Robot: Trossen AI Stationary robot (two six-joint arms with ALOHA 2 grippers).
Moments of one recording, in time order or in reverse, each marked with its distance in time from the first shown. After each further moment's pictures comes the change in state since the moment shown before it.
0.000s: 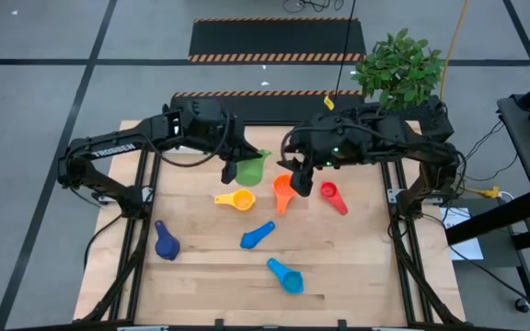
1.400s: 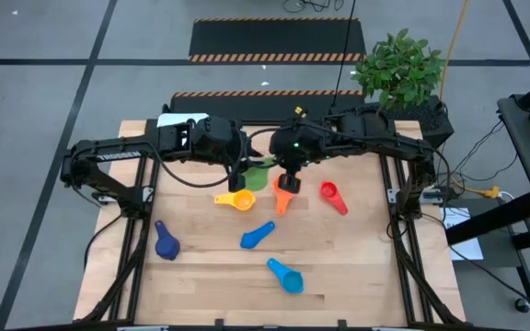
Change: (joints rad) left arm -0.093 0.033 0.000 -0.051 -0.286 0.044; right arm -0.083 0.106 -0.029 -0.100 -0.092 -0.188
